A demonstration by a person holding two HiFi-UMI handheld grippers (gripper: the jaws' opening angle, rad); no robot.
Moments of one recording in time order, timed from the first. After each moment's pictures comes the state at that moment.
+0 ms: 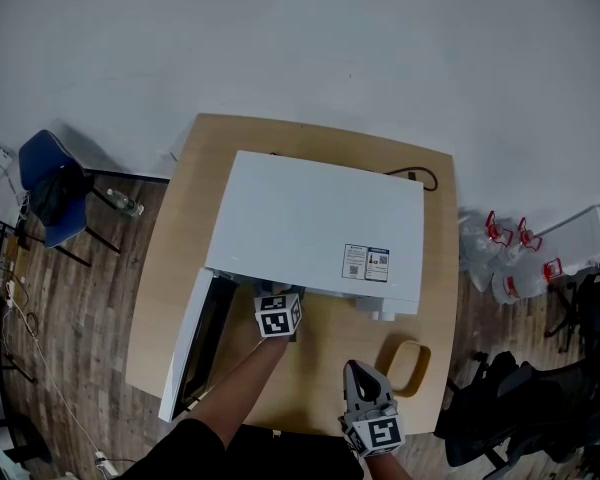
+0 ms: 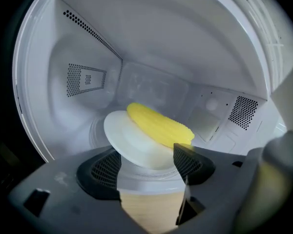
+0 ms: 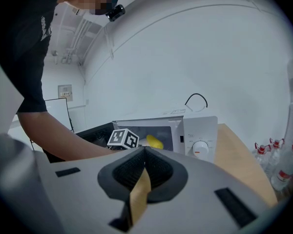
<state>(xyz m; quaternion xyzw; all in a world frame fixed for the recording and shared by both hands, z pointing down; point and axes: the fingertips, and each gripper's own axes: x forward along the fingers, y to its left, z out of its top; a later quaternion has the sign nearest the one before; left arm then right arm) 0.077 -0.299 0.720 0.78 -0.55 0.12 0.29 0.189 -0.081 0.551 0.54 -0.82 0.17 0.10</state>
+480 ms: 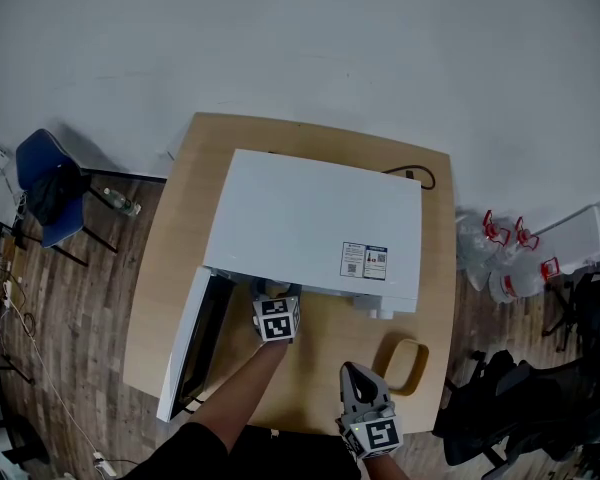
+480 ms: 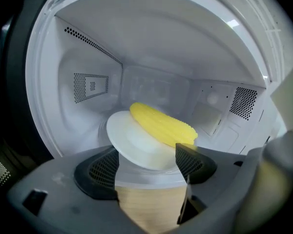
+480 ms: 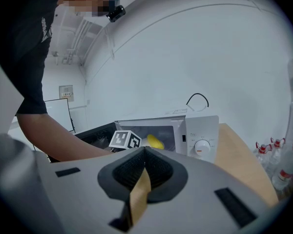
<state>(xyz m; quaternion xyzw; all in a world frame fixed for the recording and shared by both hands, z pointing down) 0.067 -0.291 0.724 0.76 -0.57 0.16 0.26 0.184 -0.076 0.550 0.54 -0.82 0.16 0.09</state>
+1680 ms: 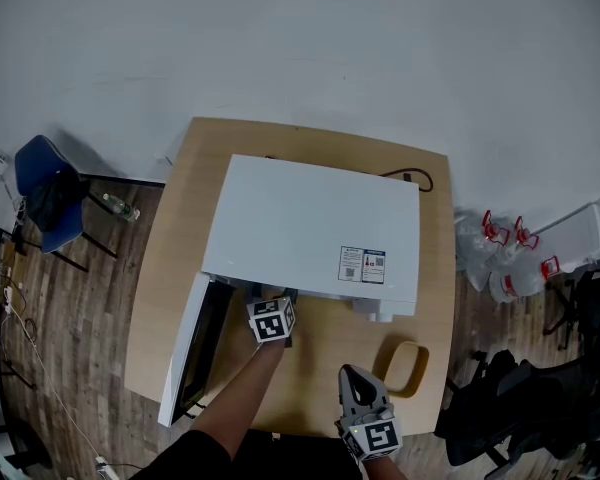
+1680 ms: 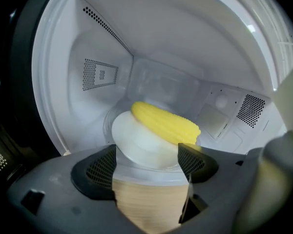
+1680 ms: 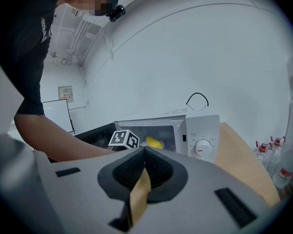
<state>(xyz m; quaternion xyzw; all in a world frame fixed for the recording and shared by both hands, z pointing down) 0.056 -0.290 0.733 0.74 -0.57 0.15 0.32 0.182 -0.078 0.550 0.54 -0.82 0.16 0.09</state>
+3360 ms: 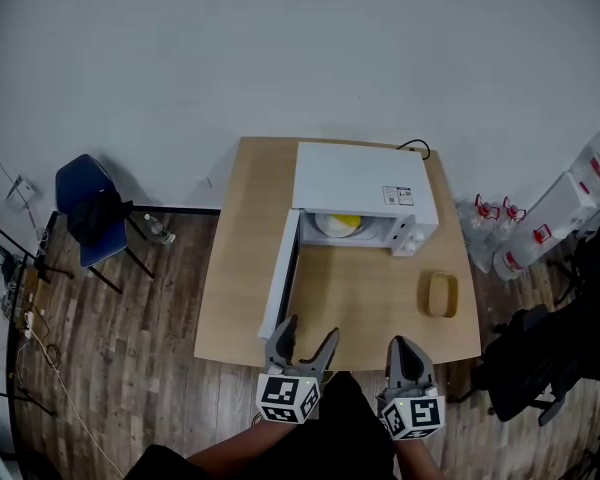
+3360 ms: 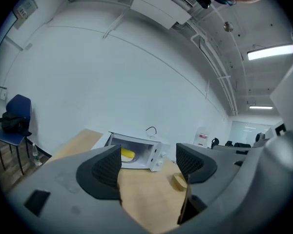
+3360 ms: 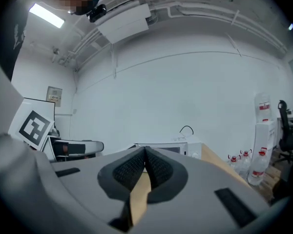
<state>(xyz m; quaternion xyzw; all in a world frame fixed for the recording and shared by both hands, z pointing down) -0.073 0.042 0.452 0.88 -0.45 -0.01 0.17 0.075 0.108 0.427 0.66 -0.74 0.08 0.04</state>
